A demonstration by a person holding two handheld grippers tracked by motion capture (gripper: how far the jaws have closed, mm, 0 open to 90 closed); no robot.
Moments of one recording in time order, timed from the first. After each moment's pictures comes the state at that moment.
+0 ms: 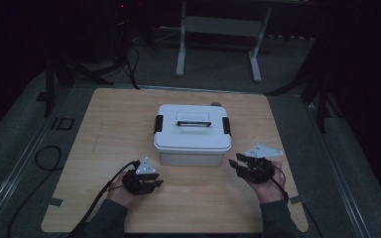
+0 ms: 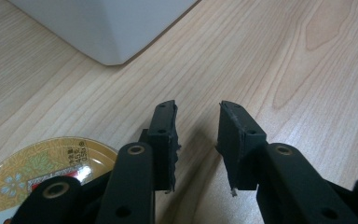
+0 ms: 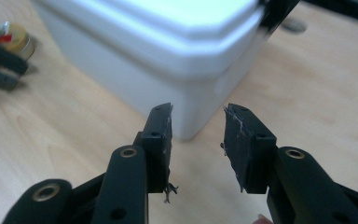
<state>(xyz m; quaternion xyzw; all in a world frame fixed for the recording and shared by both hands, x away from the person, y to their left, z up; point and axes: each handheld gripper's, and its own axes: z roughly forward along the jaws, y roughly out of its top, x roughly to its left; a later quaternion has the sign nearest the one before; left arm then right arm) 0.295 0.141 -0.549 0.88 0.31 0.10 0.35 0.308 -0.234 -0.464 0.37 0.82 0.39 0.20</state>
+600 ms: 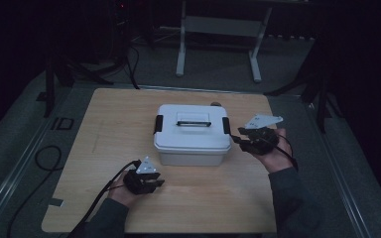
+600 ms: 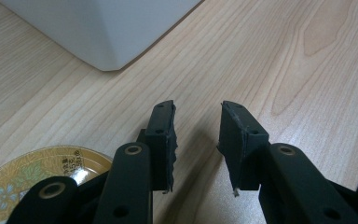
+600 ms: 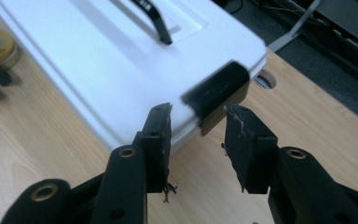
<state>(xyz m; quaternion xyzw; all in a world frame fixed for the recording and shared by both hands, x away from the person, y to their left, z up) 0.297 0.140 -0.550 0.87 0.31 0.10 0.36 0.361 -0.229 -0.393 0.29 0.86 0.35 0.24</state>
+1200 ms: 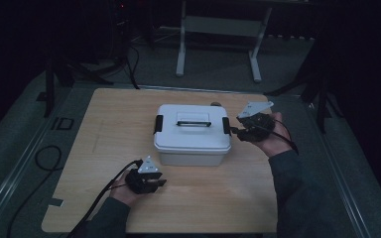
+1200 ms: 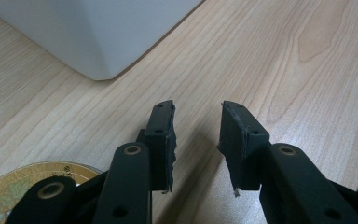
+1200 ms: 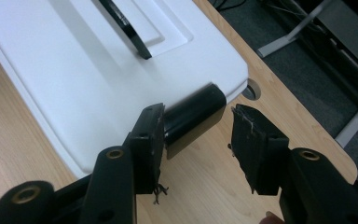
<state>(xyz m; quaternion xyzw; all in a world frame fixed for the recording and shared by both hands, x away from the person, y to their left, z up) 0.299 0.135 -0.550 0.87 0.30 0.10 0.37 0.391 -0.217 -0.375 0.24 0.89 0.30 0.25</state>
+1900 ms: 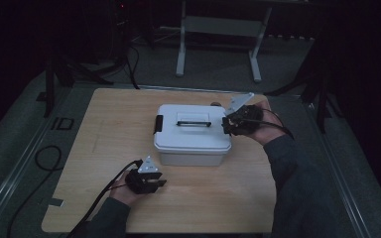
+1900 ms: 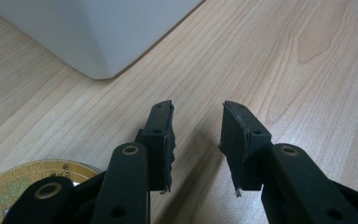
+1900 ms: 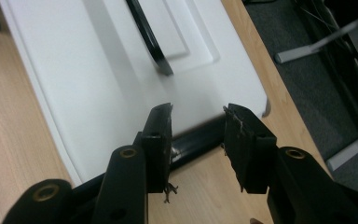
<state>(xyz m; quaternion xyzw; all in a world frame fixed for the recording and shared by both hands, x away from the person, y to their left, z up) 0.299 0.135 -0.550 0.87 0.31 0.10 0.37 0.406 -0.184 -0.359 0.13 0.93 0.24 0.24</state>
